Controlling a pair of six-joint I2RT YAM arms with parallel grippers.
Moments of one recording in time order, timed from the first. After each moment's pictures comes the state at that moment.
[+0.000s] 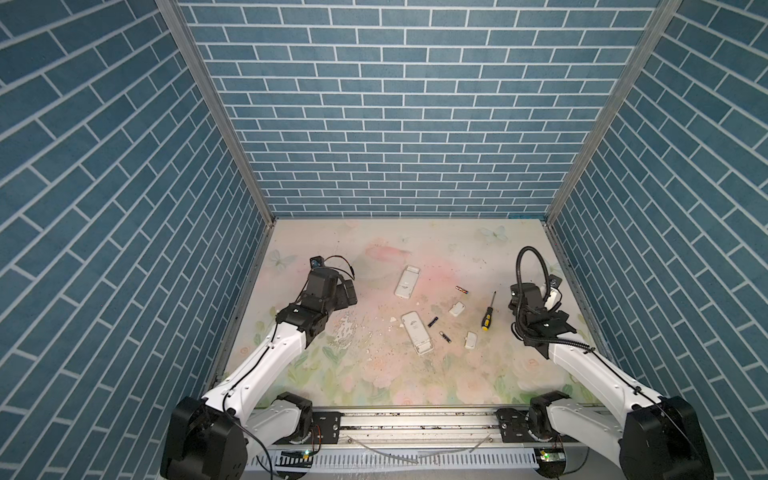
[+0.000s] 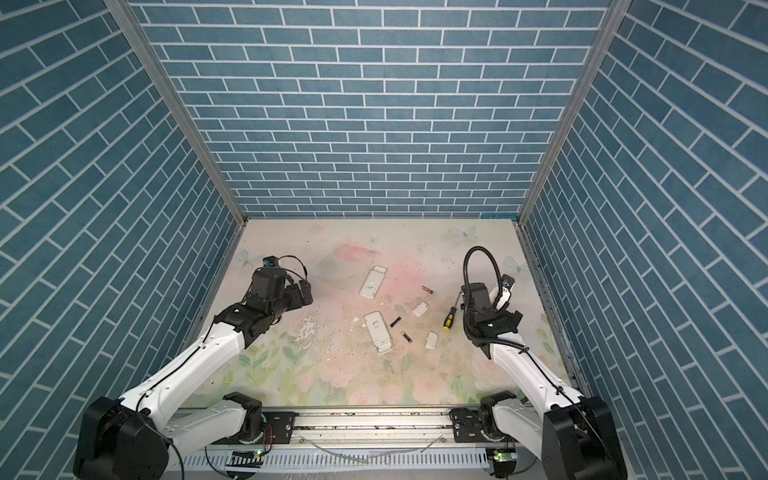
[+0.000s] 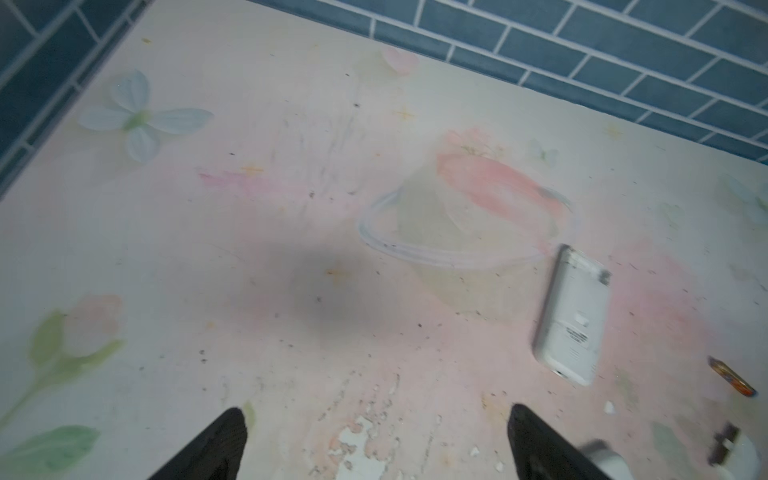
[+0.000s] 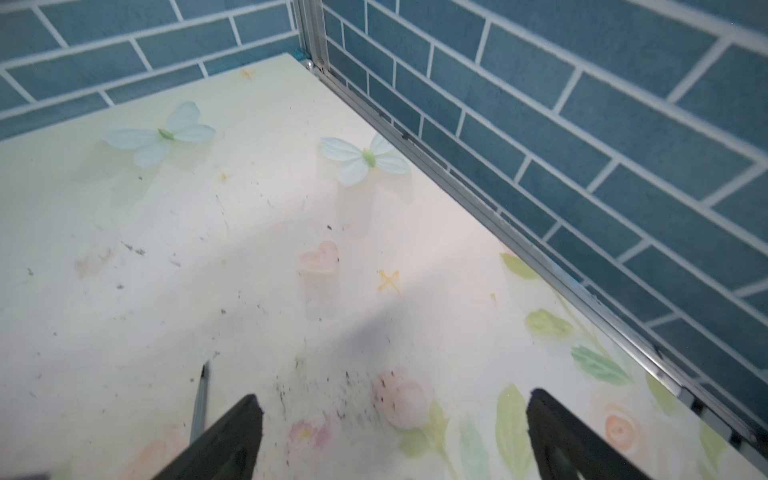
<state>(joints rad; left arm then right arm) -0.31 1.10 0.72 -0.36 -0.25 -0.46 0.27 1.06 0.54 -0.23 0.72 0.52</state>
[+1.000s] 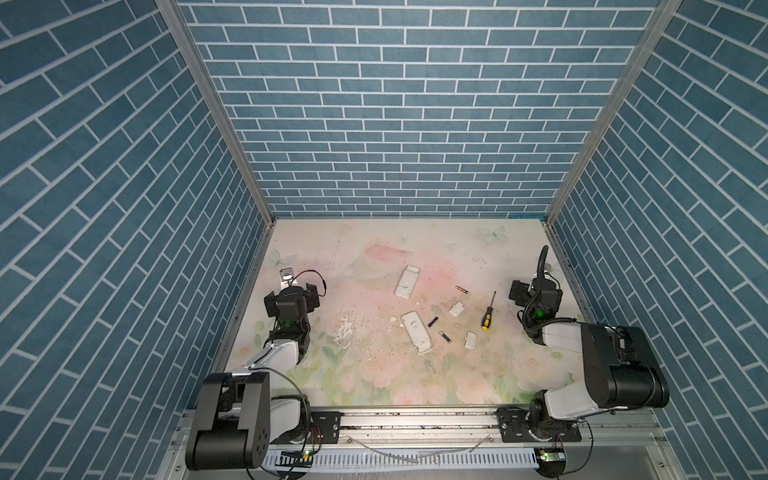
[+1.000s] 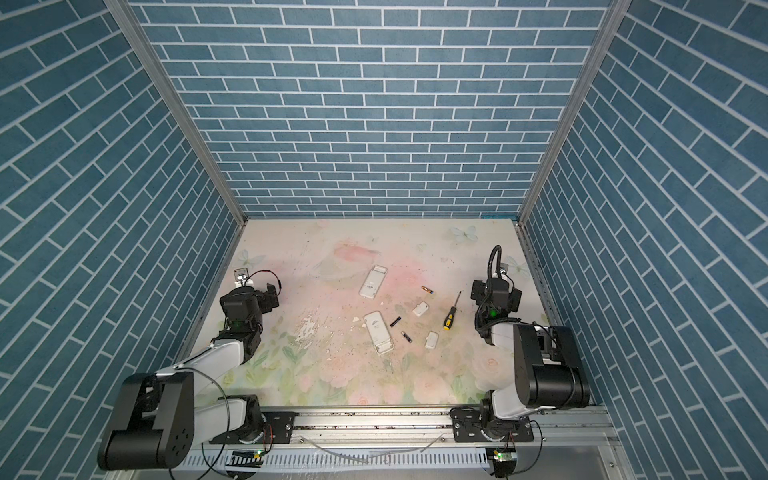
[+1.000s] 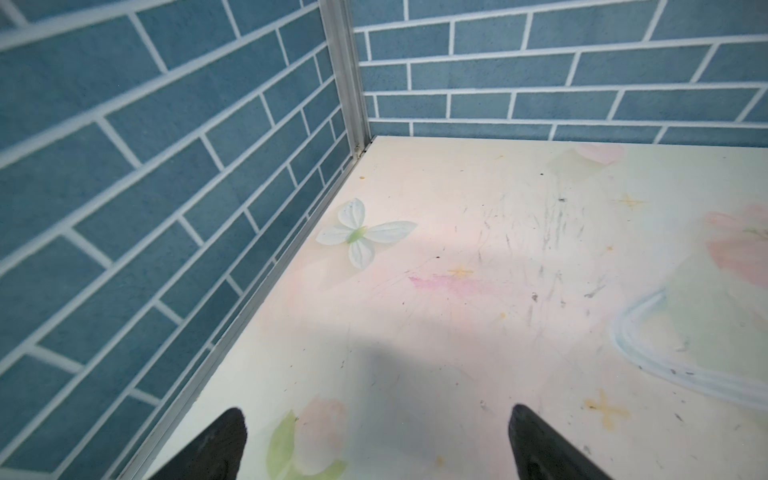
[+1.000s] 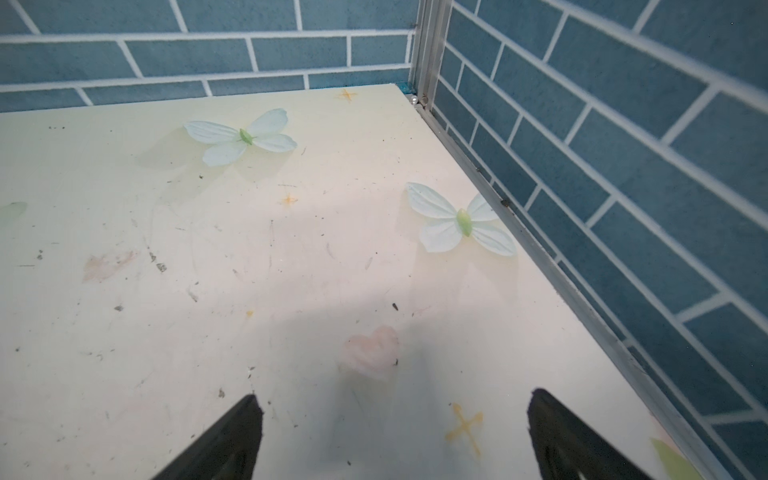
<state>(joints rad) 0.01 1.25 0.34 0.50 -0.35 -0.03 0.02 1.49 0.43 0.61 0.29 0.05</state>
